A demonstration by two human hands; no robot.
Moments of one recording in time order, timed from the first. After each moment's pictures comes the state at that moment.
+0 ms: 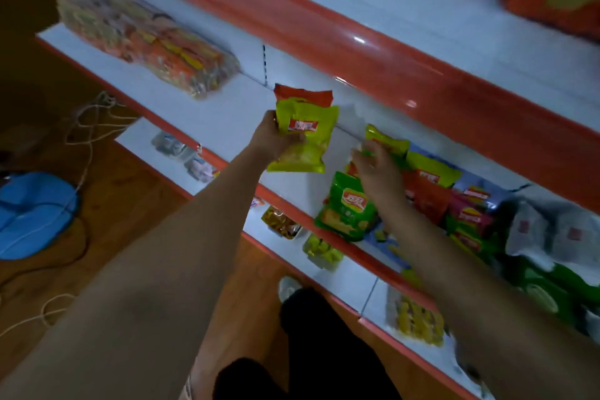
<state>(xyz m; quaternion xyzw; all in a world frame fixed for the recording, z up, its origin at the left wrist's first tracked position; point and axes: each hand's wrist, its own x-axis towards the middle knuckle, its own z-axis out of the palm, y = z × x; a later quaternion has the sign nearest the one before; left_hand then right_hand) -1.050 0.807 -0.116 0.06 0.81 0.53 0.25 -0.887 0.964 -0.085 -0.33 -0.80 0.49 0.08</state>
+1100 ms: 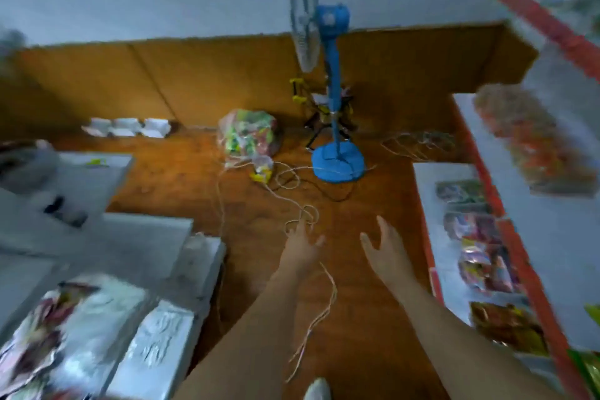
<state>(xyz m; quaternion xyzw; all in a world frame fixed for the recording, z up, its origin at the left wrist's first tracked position) -0.633 0.366 -0.012 -0.40 0.82 0.41 0.02 -0.732 0.530 -0.004 0.20 -0.89 0.36 -0.18</state>
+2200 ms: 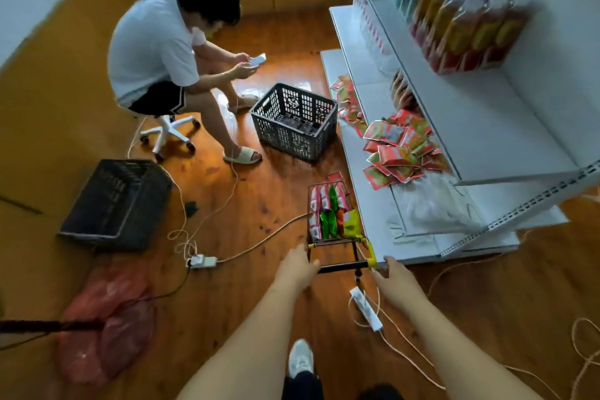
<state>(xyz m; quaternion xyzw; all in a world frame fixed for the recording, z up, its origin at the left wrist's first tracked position) 0.187 0.366 -0.070 -0.82 0.35 0.44 -0.09 -0.023 0.295 -0.075 0.65 -0.63 -0.07 -0.42</state>
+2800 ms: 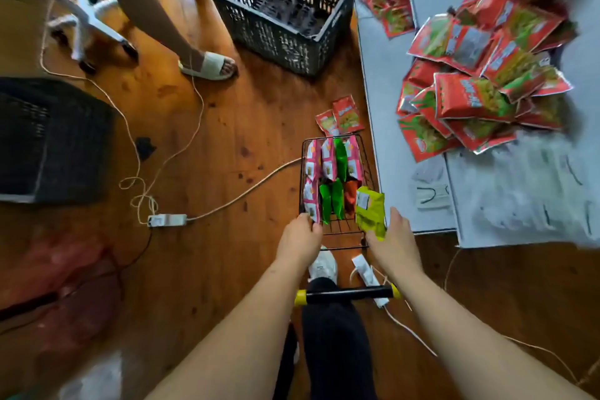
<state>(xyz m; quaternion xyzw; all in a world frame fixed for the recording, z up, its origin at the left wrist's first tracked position) 0.260 0.161 -0.319 -0.83 0.26 0.50 -0.08 0.094 0.096 -0.330 0.62 -0.67 -0.11 -0.39</state>
